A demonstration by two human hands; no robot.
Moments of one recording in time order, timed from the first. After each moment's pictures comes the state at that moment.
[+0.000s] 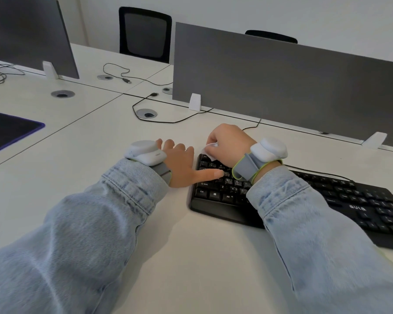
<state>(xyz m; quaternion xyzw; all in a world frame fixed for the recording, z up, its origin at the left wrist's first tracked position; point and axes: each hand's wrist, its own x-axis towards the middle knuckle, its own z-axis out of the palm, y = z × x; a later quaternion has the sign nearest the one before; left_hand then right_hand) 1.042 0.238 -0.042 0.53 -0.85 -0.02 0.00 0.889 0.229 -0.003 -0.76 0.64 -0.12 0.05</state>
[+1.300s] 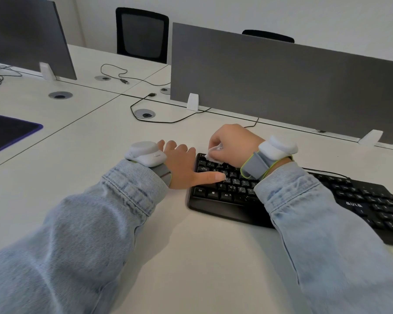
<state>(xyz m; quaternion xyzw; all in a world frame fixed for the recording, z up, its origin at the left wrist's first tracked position) 1.040 0.240 -0.043 0.51 -0.86 -0.01 0.02 0.877 0.239 0.006 -0.78 0.62 -0.07 0.02</state>
